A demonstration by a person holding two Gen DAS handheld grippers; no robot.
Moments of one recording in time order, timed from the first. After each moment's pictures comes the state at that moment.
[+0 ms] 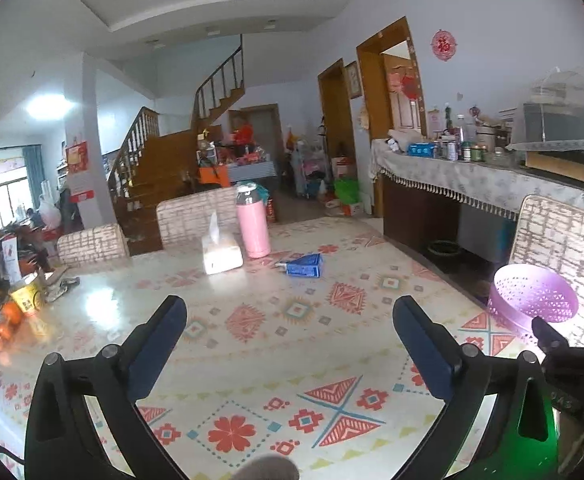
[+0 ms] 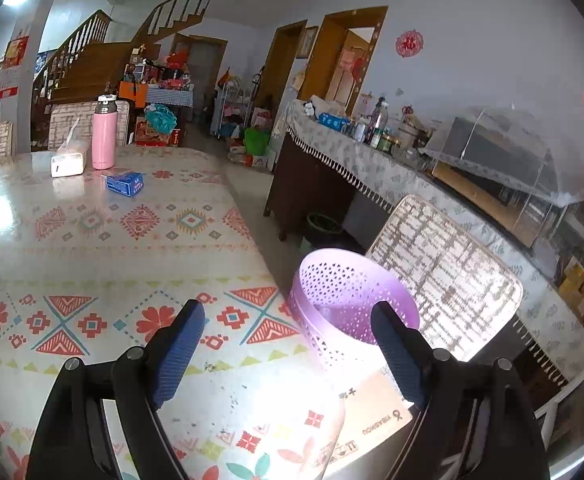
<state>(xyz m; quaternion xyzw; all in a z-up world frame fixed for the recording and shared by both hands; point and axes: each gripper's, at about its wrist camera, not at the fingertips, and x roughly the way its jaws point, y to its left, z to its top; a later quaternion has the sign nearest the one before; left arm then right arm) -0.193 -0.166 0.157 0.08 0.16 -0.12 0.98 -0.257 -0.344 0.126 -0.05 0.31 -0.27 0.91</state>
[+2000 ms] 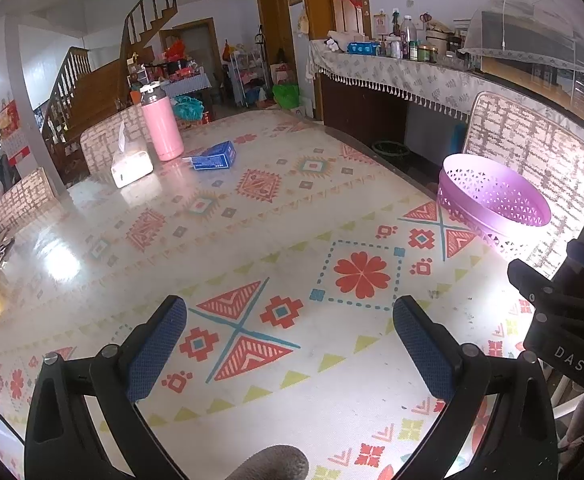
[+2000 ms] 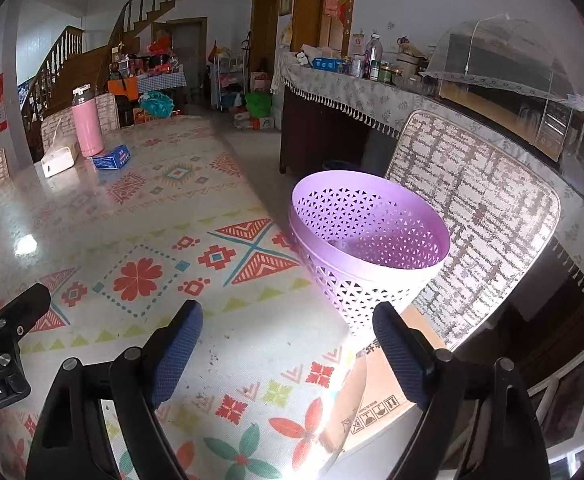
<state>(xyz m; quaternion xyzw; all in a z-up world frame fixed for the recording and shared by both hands) -0.174 -0.232 0.078 0.14 0.33 -0.21 0.91 -0.272 -0.398 0.071 0.06 0.35 -0.25 0.90</state>
